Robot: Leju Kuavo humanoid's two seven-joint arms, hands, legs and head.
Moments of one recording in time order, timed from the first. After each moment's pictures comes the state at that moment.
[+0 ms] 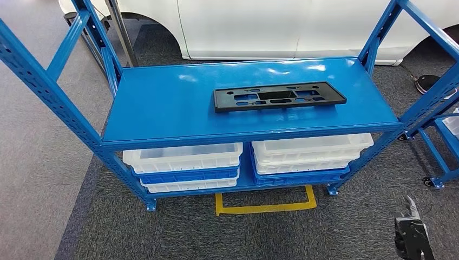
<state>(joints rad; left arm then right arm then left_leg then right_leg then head) 0.04 -0.14 0.32 -0.17 -0.05 0.03 0.08 0.14 -0.25 -0.23 -1.37 0.22 -0.05 -0.37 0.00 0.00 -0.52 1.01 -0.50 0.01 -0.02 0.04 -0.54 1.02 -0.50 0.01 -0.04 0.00</state>
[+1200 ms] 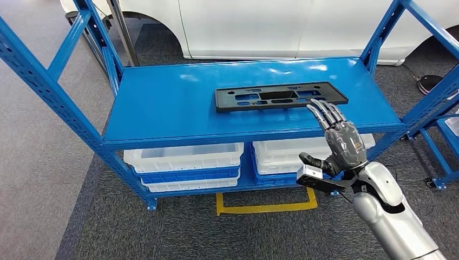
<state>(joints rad) 0.04 -0.13 0.30 -0.17 -0.10 -0.06 0.15 -0.48 -0.47 0.57 -1.44 0.74 -0.28 -0.35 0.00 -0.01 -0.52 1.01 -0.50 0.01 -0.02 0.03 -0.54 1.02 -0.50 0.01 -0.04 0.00</state>
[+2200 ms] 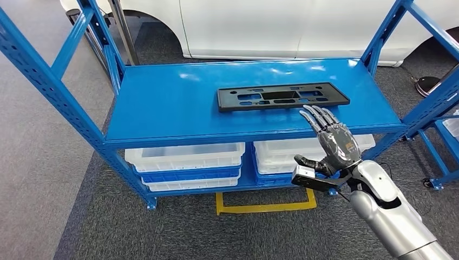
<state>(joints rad) 0.04 -0.13 0.28 -0.17 -0.10 -0.09 0.13 -0.54 -0.50 0.66 -1.35 0.77 -0.28 -0.31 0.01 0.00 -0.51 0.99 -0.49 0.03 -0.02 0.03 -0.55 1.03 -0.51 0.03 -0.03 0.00</state>
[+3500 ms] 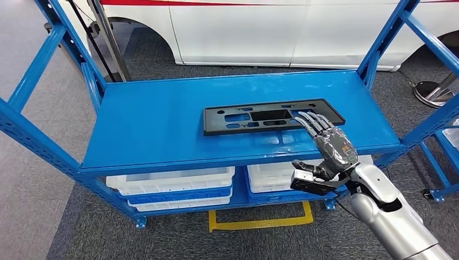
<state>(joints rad) 0.05 -0.15 0.28 -0.16 -0.09 -0.09 0.13 -0.53 -0.51 0.68 -1.37 0.76 -0.19 -0.28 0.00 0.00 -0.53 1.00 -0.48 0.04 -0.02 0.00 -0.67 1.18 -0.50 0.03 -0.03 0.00</state>
